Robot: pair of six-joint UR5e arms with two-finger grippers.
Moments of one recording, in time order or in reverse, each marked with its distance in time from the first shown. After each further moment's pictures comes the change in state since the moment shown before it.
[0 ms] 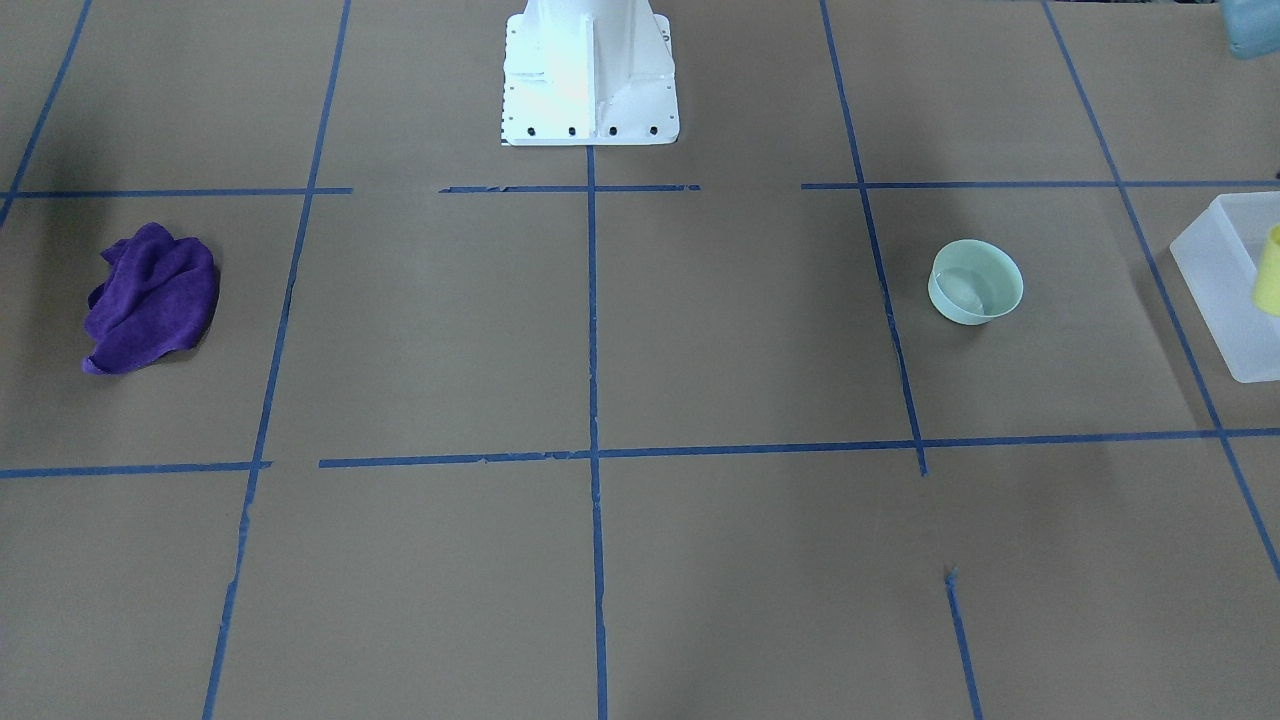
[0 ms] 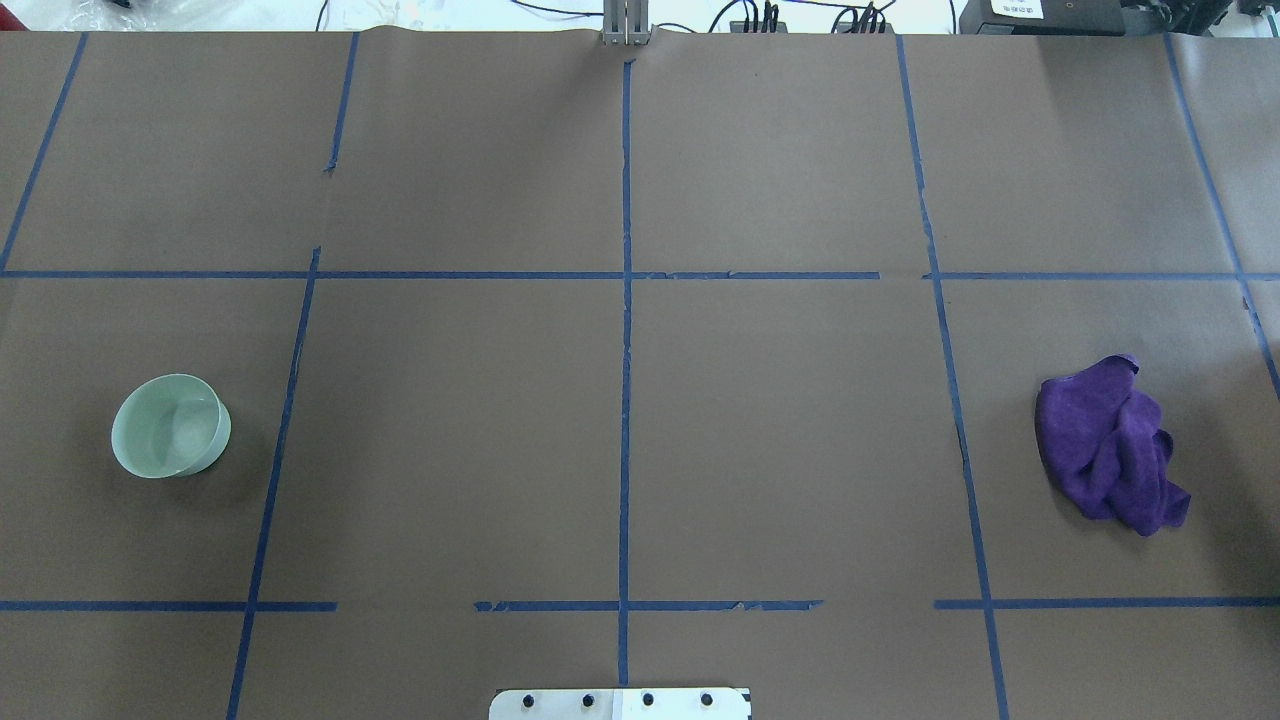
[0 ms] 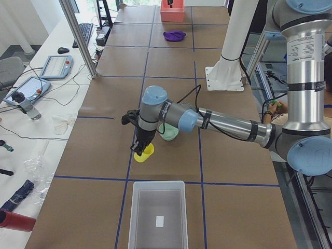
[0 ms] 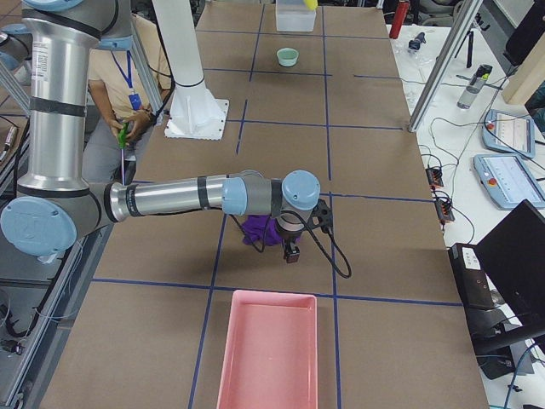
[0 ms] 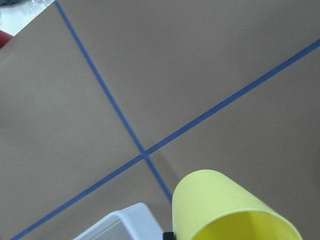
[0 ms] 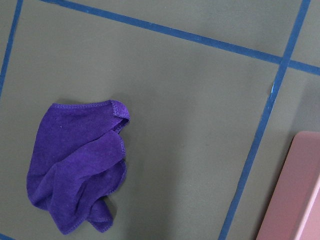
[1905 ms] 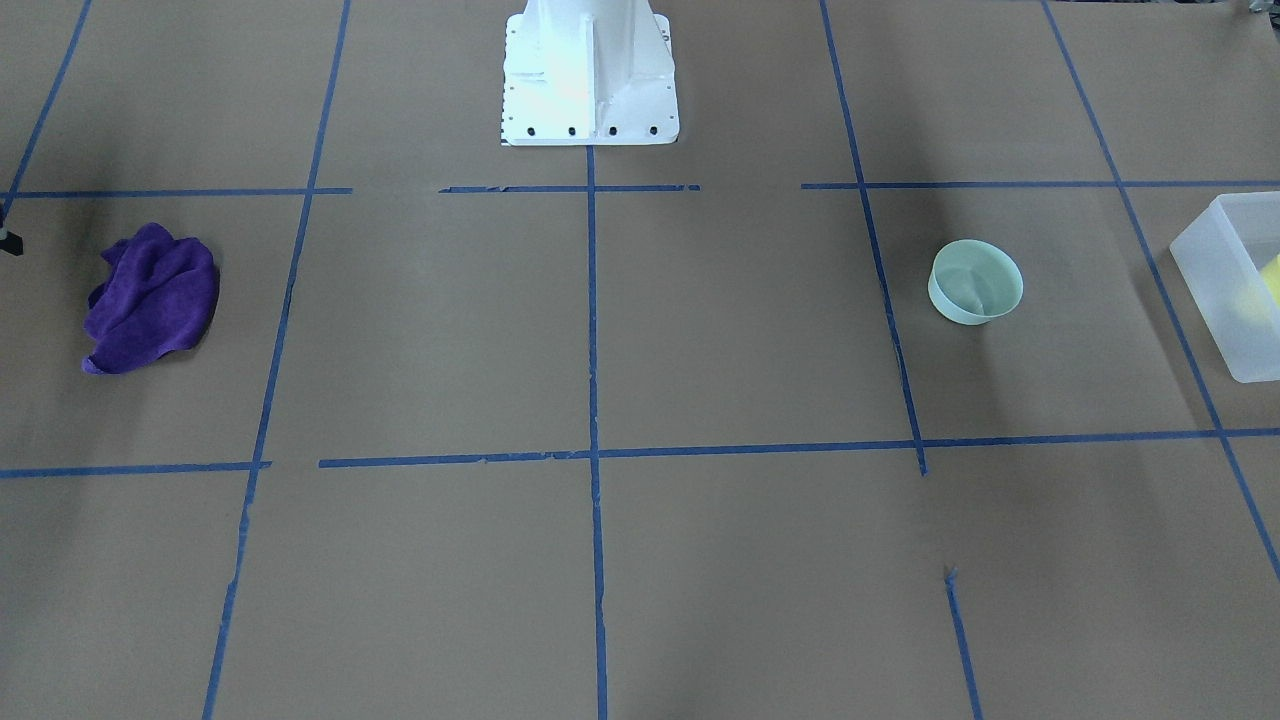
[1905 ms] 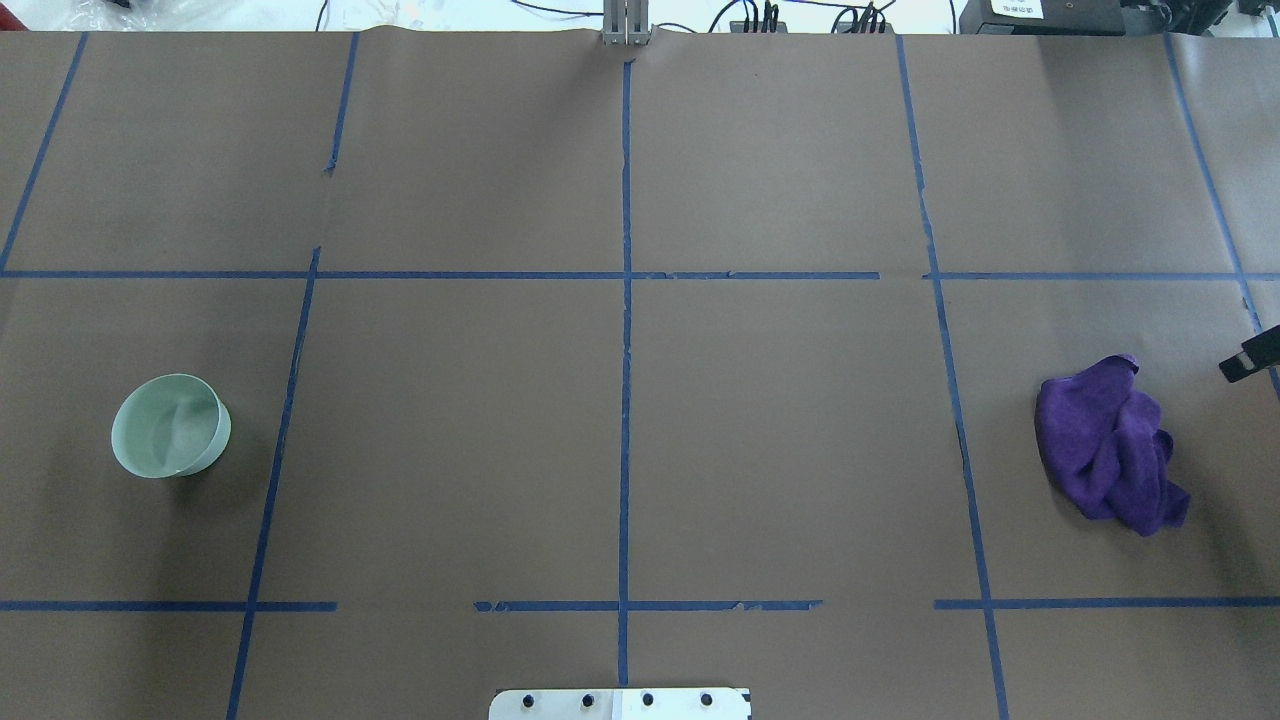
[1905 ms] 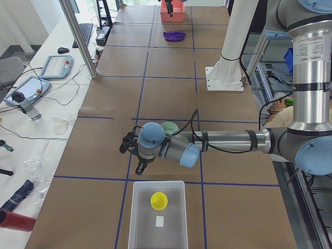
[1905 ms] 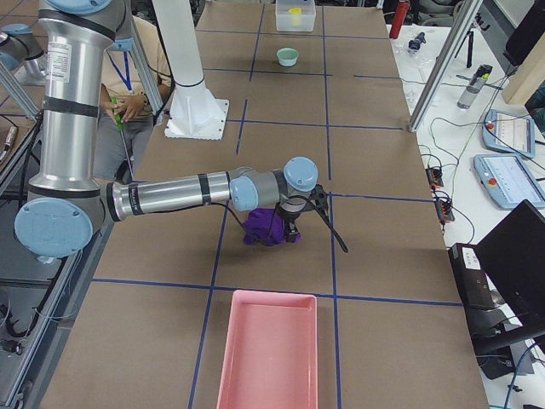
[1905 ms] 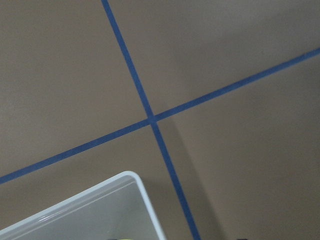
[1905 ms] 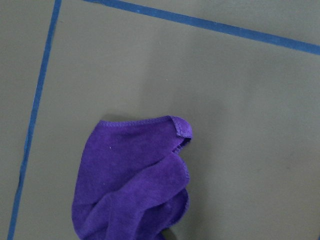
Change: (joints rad) left arm -0.041 -0.002 0.159 -0.191 -0.422 -0.377; right arm -0.253 -0.012 0.009 0.311 0.007 0.451
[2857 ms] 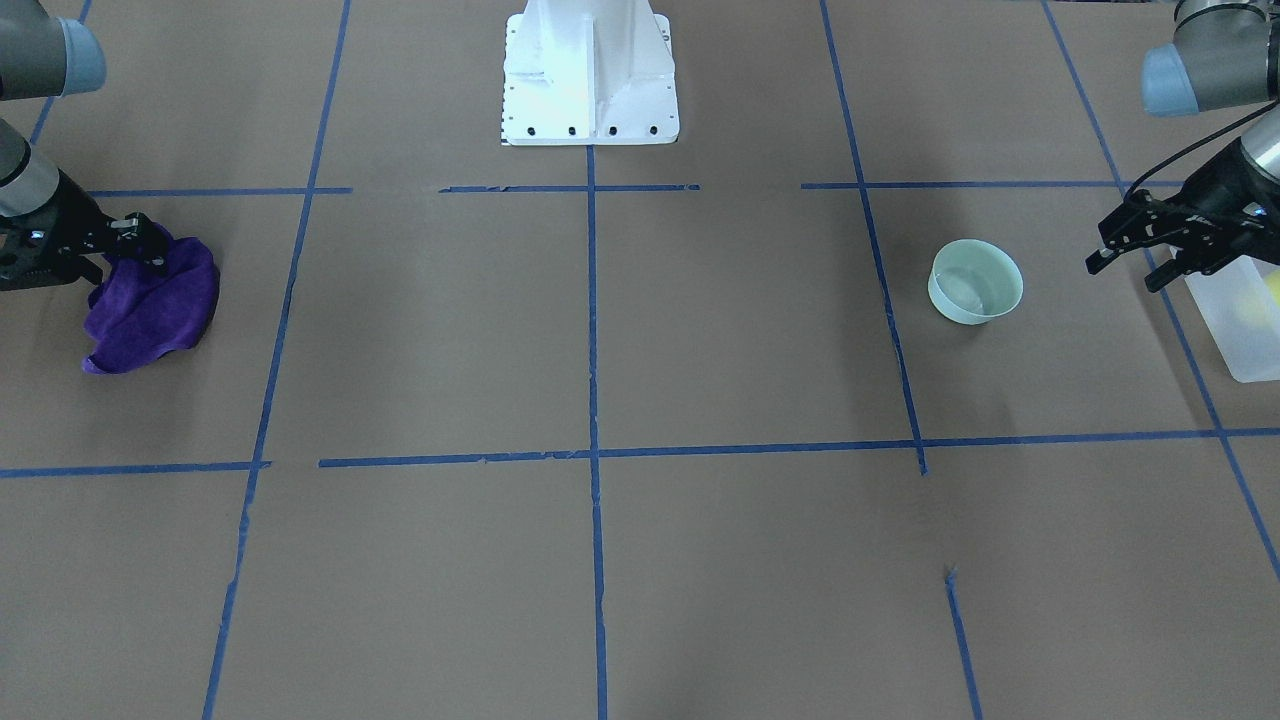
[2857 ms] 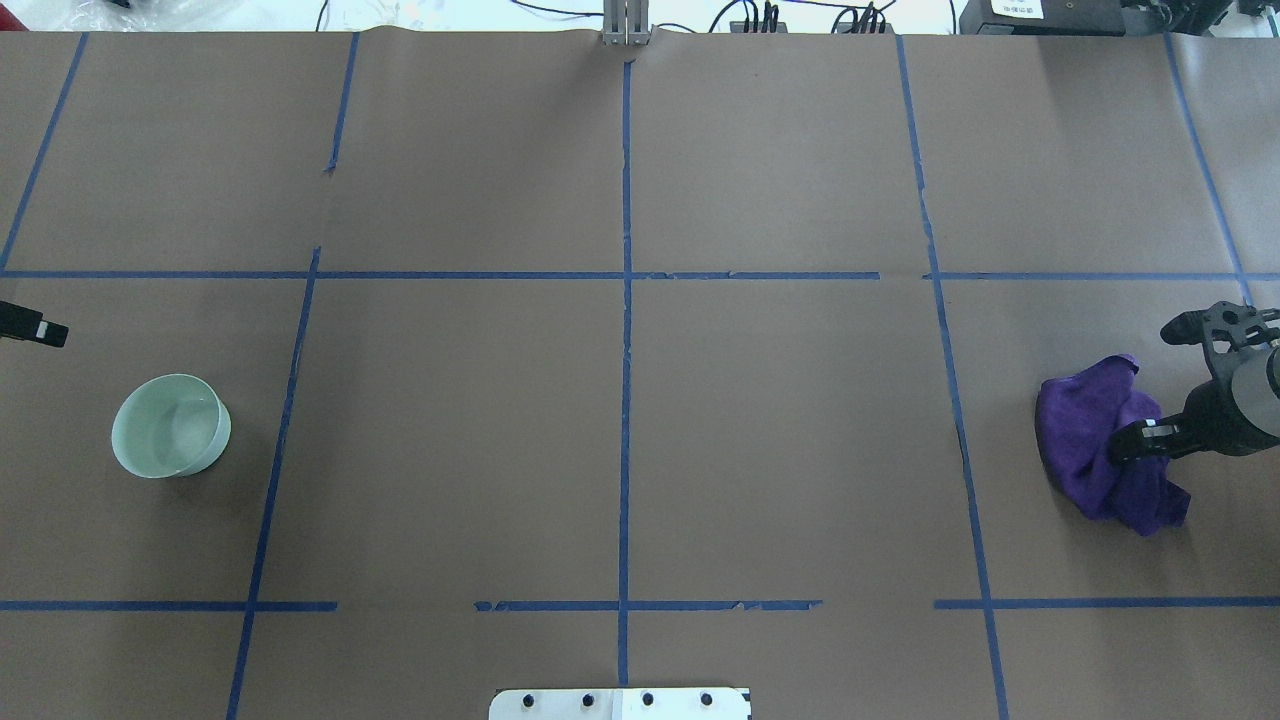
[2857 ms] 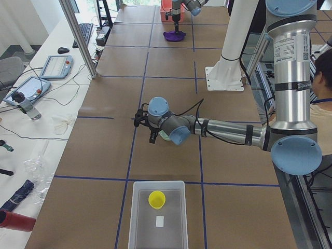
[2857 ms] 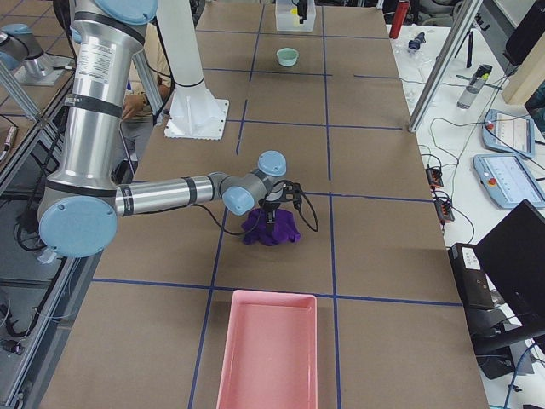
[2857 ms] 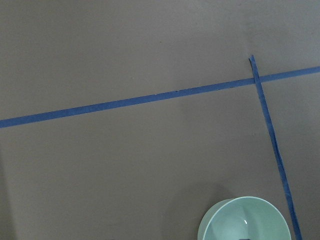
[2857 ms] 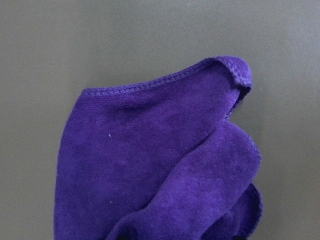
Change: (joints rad) left arm 0.391 0.012 -0.093 -0.241 0.150 -0.604; right arm -0.364 -0.101 -0.020 0.348 -0.334 0.548
